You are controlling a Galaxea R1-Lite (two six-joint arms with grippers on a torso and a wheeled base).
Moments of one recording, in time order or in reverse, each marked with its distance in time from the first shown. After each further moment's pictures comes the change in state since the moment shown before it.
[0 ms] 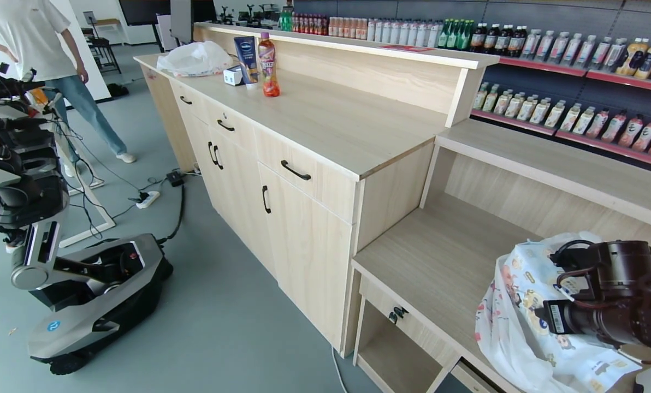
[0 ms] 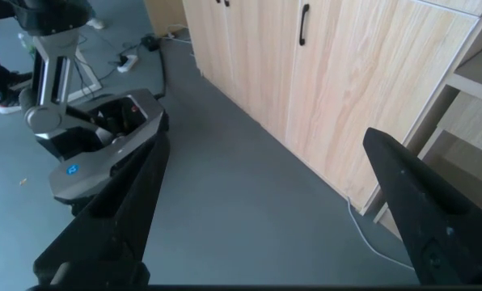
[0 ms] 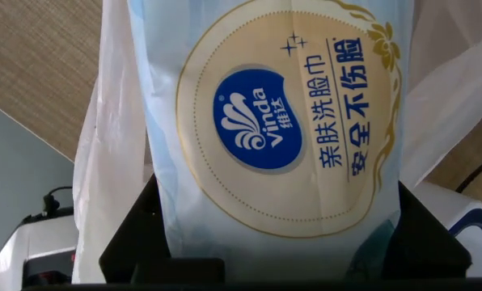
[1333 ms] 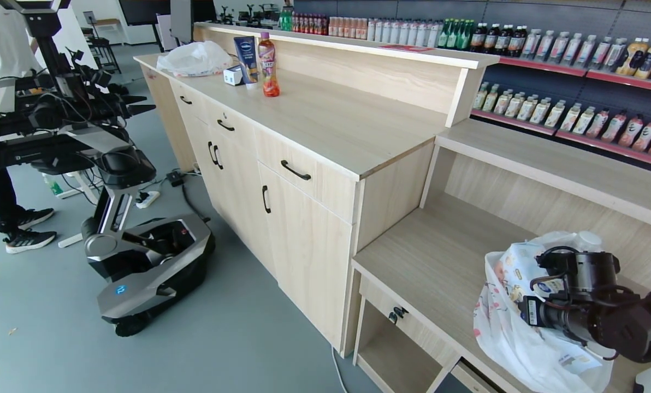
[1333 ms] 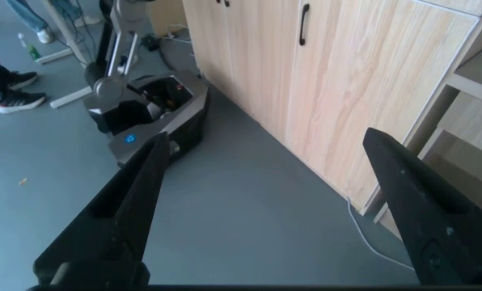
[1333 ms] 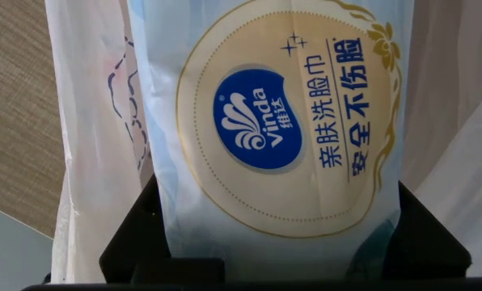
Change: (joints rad) left arm 0.000 0.000 0.000 0.000 0.000 -0.001; right arm 0.017 0.225 0.001 -0.293 -0.058 0.129
